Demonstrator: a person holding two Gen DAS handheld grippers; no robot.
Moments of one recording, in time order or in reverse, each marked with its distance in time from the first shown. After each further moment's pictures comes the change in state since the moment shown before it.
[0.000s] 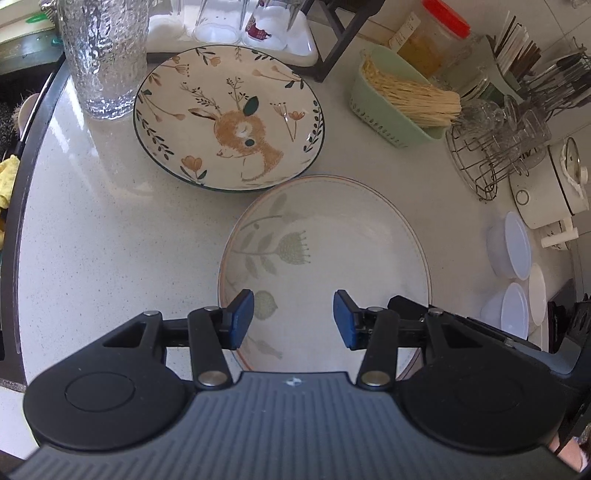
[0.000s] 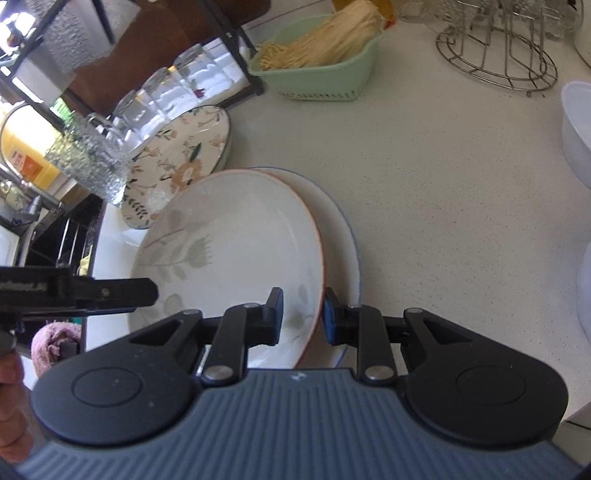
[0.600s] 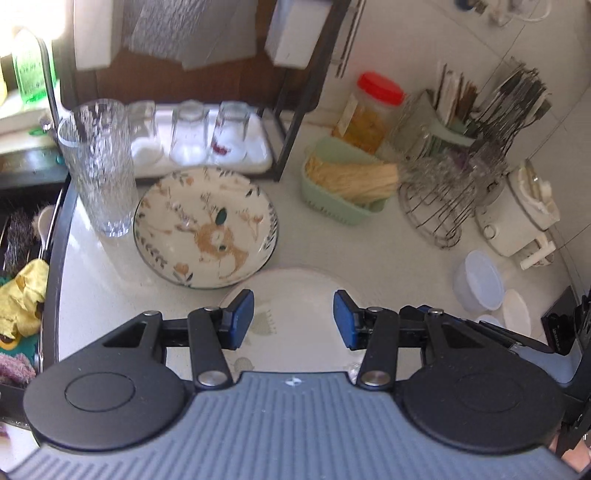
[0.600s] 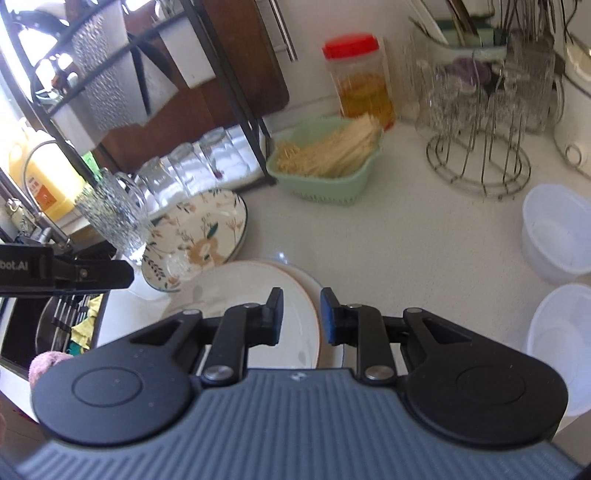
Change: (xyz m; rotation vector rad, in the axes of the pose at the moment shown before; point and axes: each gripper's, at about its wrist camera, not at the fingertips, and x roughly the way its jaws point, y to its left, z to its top) left arm -0.085 -0.053 0.000 0.142 -0.272 0.016; right arm -0.070 0.018 0.011 -0.126 -0.252 -0.021
